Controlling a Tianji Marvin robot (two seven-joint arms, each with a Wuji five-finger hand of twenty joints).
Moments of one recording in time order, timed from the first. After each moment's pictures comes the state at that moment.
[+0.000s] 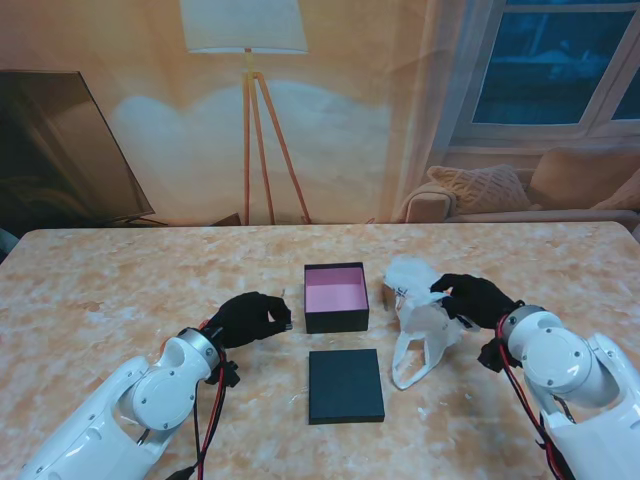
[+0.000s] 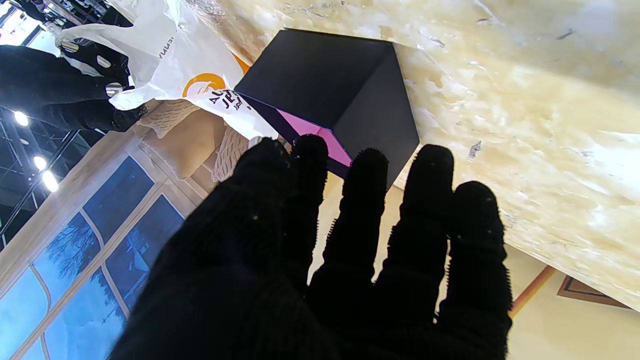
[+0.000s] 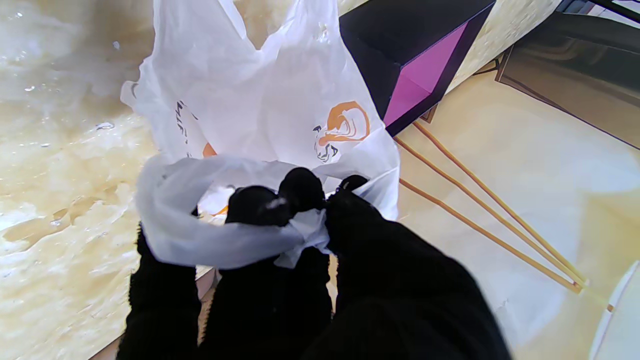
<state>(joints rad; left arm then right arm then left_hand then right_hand) 1.53 -1.10 -1.15 -1.60 0.53 -0.12 -0.05 -1.60 -1.05 1.45 -1.74 -0.42 0.22 0.35 1.02 -0.31 0.32 -0.14 0.82 0.18 0.66 0.56 0.83 0.30 0.48 0.48 0.72 0.38 0.56 0.75 0.29 0.39 1.03 0.72 0.97 -0.24 0.60 -0.08 0.55 -0.11 0.82 0.76 0.94 0.01 0.92 1.01 1.02 -0.08 1.28 0.92 0.52 0.23 1.20 0.56</state>
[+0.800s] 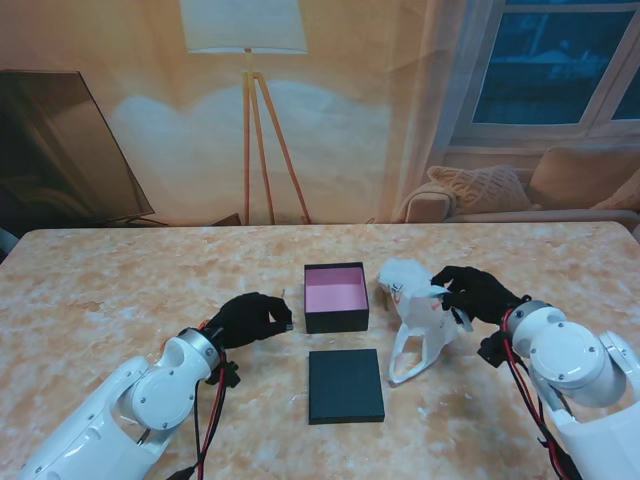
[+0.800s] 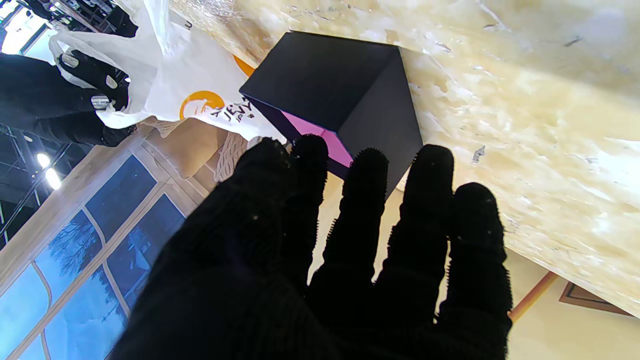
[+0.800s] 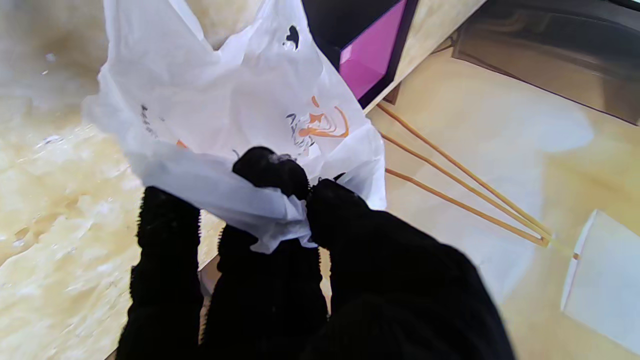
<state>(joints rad) 1.53 -1.10 -1.15 -1.60 0.51 -0.13 -0.06 -1.61 -1.05 1.47 -1.79 -0.28 0.25 0.35 1.02 -0.31 0.32 -0.14 0.82 0.18 0.66 0.56 0.83 0.30 0.48 0.48 0.72 0.38 0.56 0.75 0.27 0.39 1.02 0.72 0.99 -0.37 0.77 -0.15 0.58 -0.03 0.85 0.76 0.89 0.09 0.75 0.90 1.05 -0.06 1.05 0.84 0.62 0.22 1.18 0.52</state>
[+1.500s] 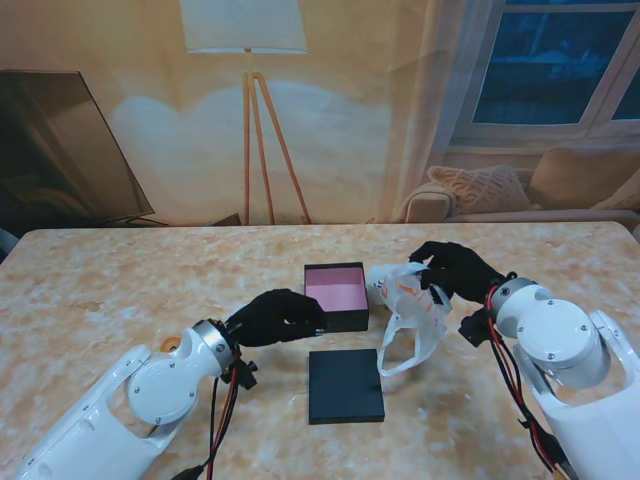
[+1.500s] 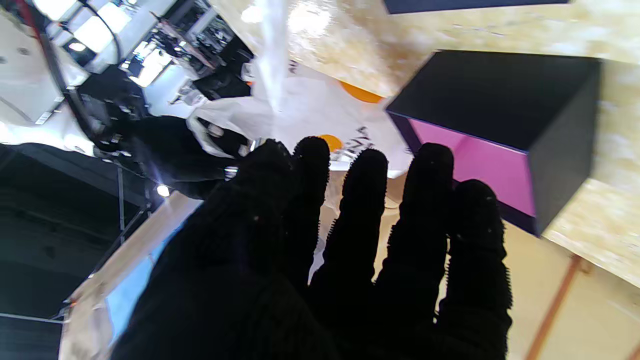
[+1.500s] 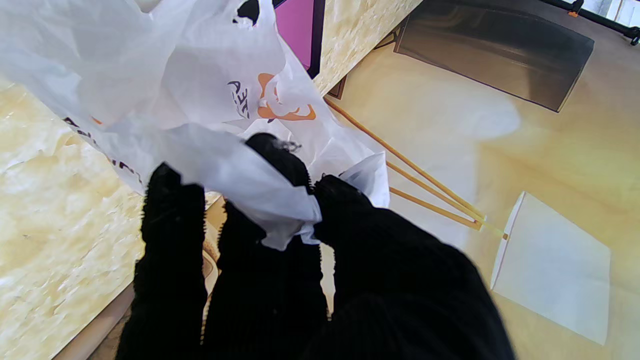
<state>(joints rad) 1.51 -1.07 -1.11 -1.72 0.37 -0.24 -0.20 -1.55 -1.06 1.42 -1.87 -0.21 0.33 0.34 1.02 -0.31 0.35 -0.14 0.82 0.19 0.60 0.52 0.83 0.30 0.48 0.48 0.73 0.38 0.56 0.75 0.30 0.38 1.04 0.72 0.99 -0.37 0.74 -0.15 0.59 -0.09 0.90 0.74 0.94 0.09 0.77 0.81 1.12 -0.07 0.98 0.77 0.68 0.17 1.17 0.48</state>
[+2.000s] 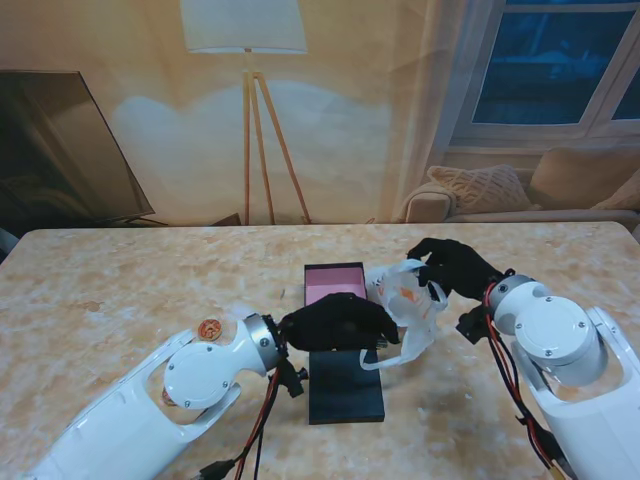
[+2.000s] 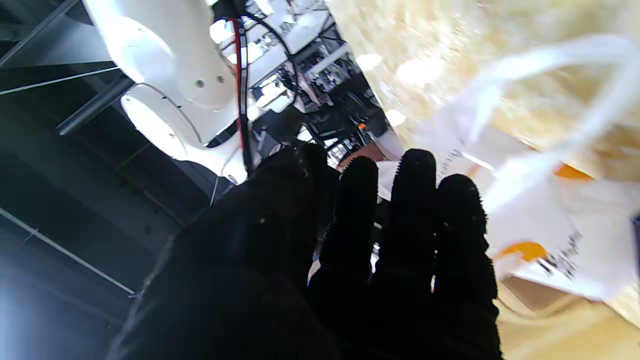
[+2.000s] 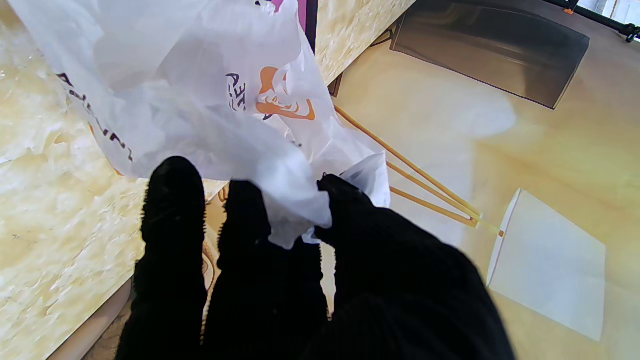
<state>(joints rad) 1.33 -1.07 -0.87 -1.74 0.03 -0.24 -0.29 -1.54 -1.07 1.42 -1.87 -0.21 0.33 0.34 1.03 -0.34 0.47 -0.15 0.78 0.18 0.58 0.46 0.77 0.24 0.47 0.43 0.70 0.29 0.47 0.66 0.35 0.25 0.94 0.55 0.99 -0.37 0.73 -0.15 0.59 -0.10 0.91 0.73 0.94 0.09 0.78 0.81 1.12 -0.07 0.98 0.76 0.68 0.17 1.17 0.47</state>
